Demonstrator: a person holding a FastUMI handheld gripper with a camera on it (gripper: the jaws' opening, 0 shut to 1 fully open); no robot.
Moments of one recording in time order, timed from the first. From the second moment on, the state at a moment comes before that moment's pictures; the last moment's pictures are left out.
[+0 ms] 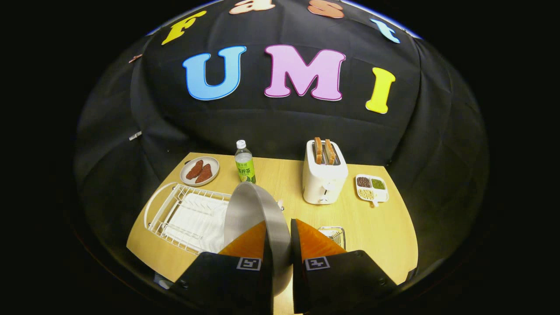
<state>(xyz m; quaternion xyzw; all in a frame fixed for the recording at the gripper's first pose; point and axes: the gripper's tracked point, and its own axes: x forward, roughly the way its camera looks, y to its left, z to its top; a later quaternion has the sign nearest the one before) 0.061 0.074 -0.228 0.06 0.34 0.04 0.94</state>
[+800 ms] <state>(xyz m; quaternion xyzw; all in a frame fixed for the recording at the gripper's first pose) -0.103 -0.006 -0.350 0.25 0.45 0.01 0.86</state>
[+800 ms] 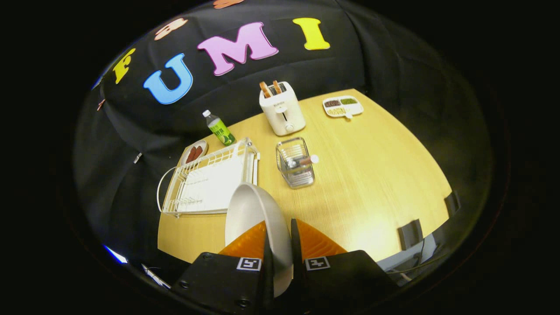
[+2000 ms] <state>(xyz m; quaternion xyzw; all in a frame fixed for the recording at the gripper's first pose) -0.086 -0.031 -0.433 0.28 0.45 -0.01 0.85</state>
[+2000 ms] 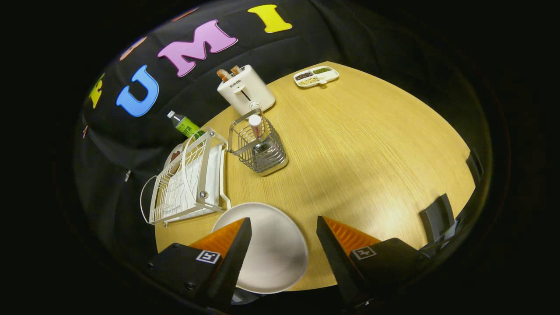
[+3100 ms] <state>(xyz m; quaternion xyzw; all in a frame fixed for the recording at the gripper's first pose) -0.010 -0.053 -0.323 0.00 0.35 0.07 0.93</state>
